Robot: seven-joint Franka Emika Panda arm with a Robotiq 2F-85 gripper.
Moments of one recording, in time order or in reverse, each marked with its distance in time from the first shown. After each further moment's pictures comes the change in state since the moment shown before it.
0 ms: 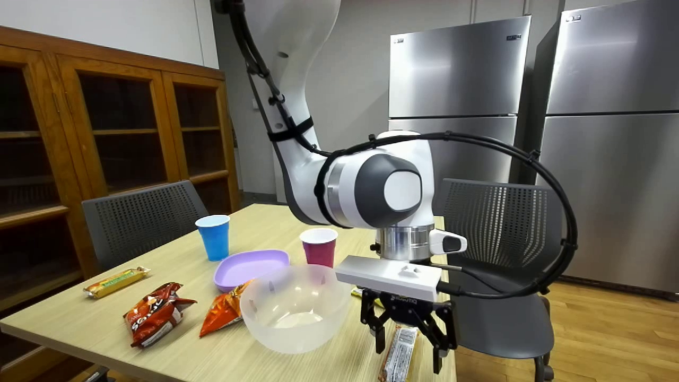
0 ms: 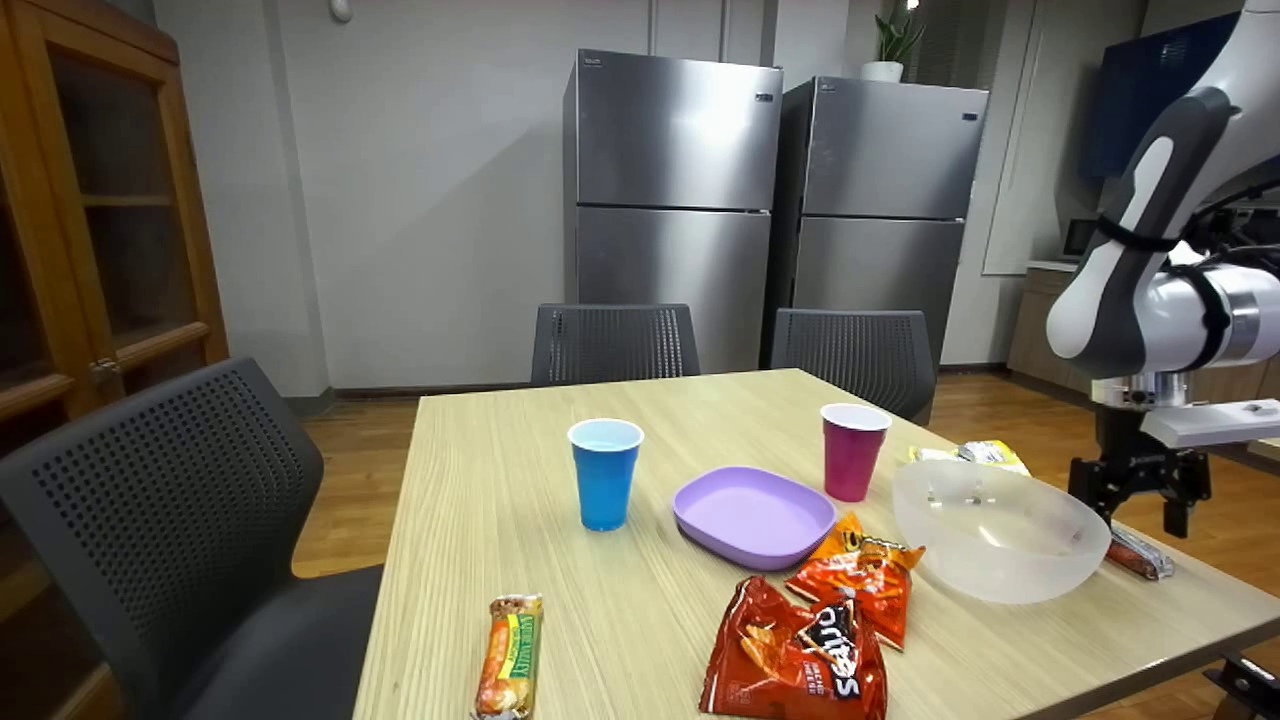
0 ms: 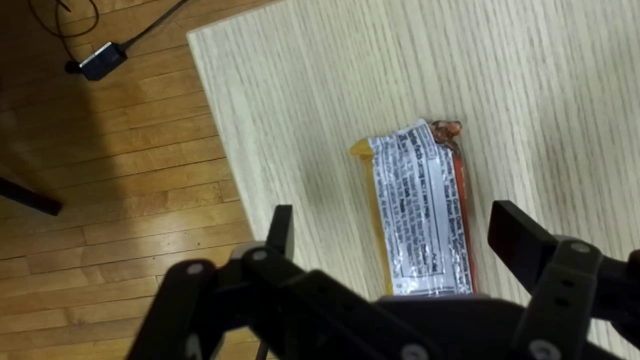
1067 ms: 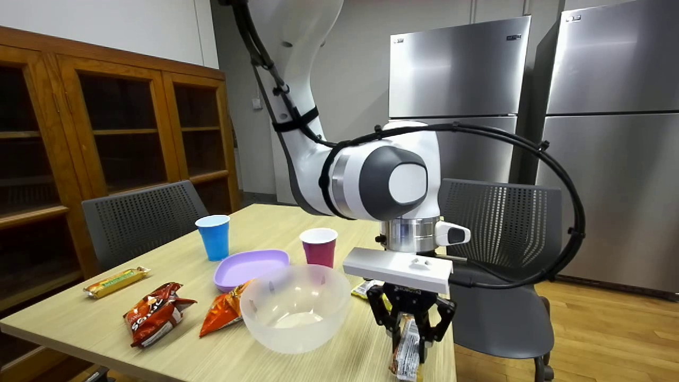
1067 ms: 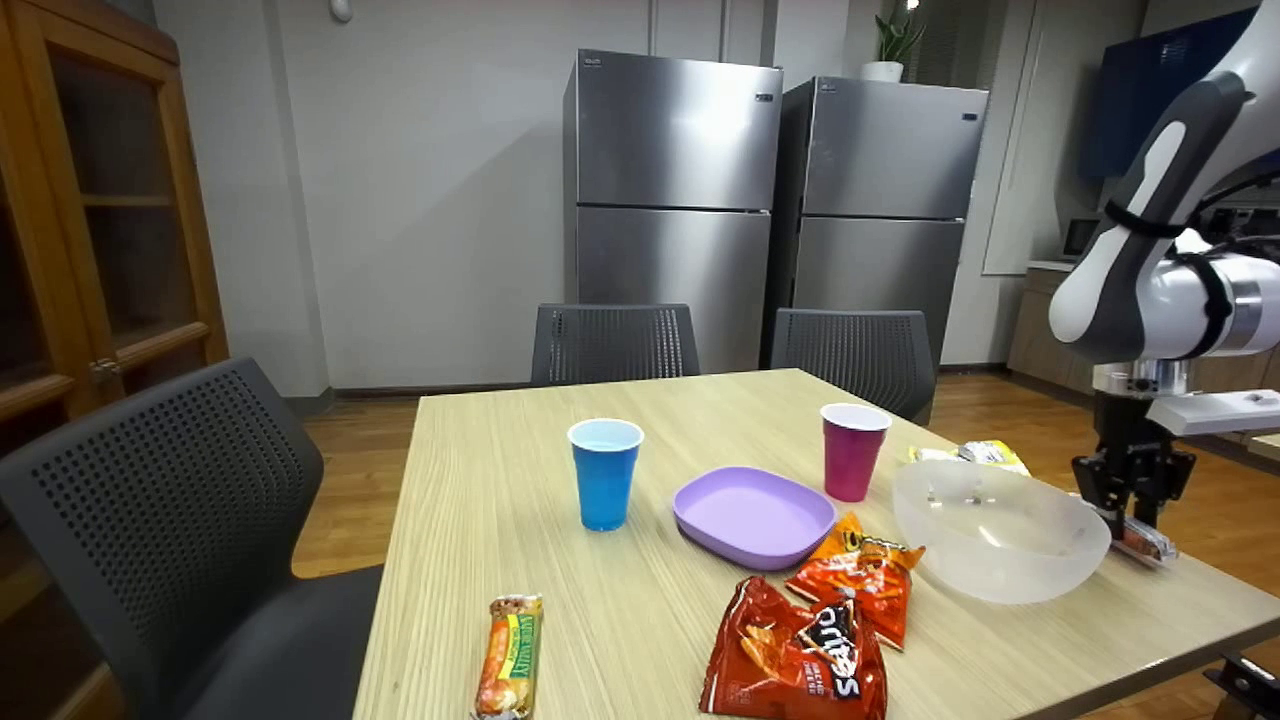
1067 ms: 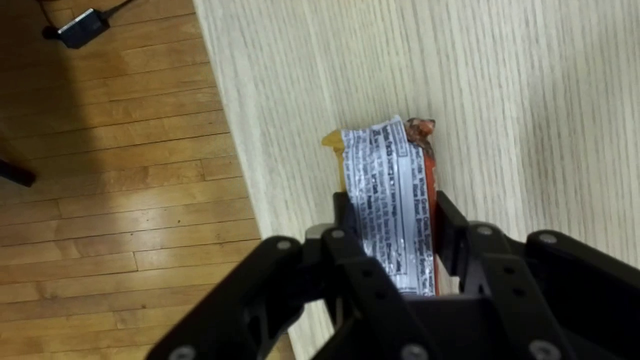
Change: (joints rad) arm -0.074 -0.030 0.065 0.009 0.012 -0.004 -0.088
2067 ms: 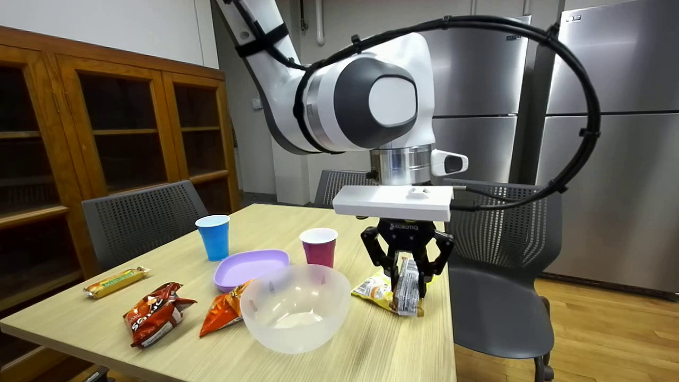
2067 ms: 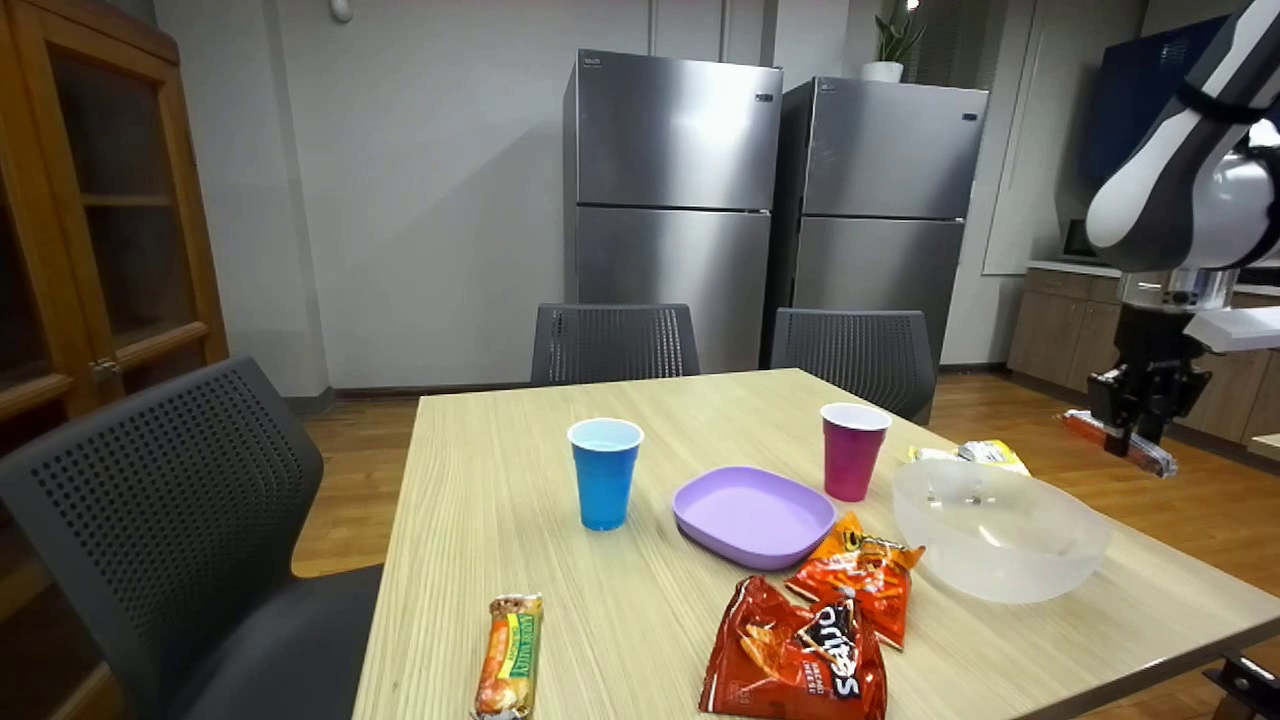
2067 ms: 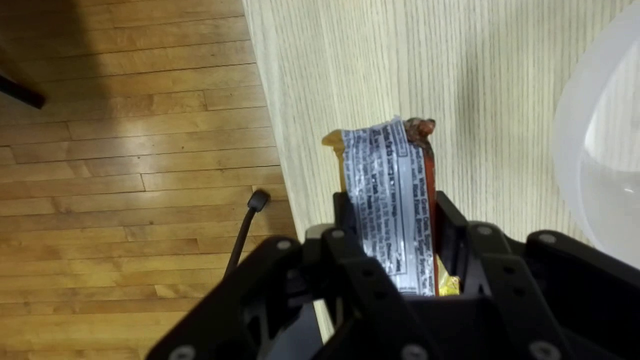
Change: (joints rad) arm 0.000 -0.295 -0.001 -0.133 0.002 -0.001 -0.076
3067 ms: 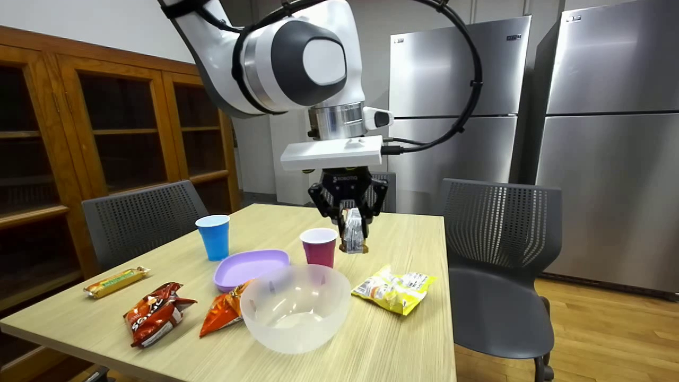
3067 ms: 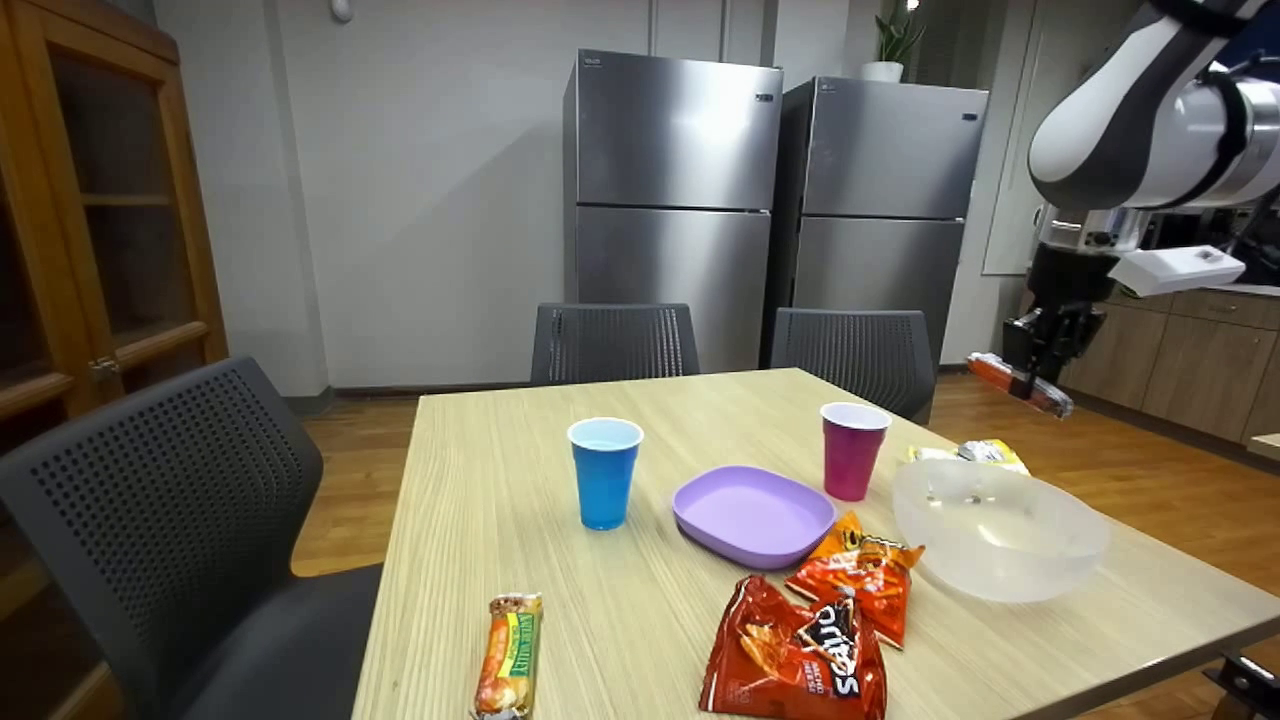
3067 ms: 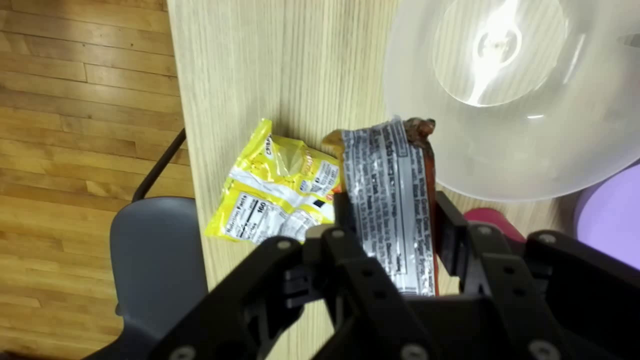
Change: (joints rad) arm 0.192 -0.174 0.025 -0.069 0.001 0.002 -0.018
